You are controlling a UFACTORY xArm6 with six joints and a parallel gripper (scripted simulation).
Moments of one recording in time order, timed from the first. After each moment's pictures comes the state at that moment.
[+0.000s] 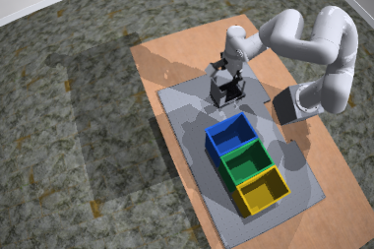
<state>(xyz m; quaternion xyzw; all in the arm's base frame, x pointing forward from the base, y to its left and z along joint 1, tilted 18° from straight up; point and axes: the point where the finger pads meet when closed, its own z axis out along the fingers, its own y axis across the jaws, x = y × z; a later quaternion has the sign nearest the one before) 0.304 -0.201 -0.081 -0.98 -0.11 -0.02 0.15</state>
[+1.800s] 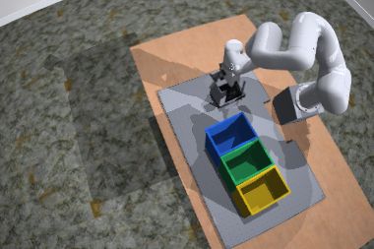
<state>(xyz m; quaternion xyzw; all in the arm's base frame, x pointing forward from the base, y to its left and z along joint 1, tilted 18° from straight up) 0.305 -0.177 -0.157 -0.98 -0.11 -0.02 0.15</state>
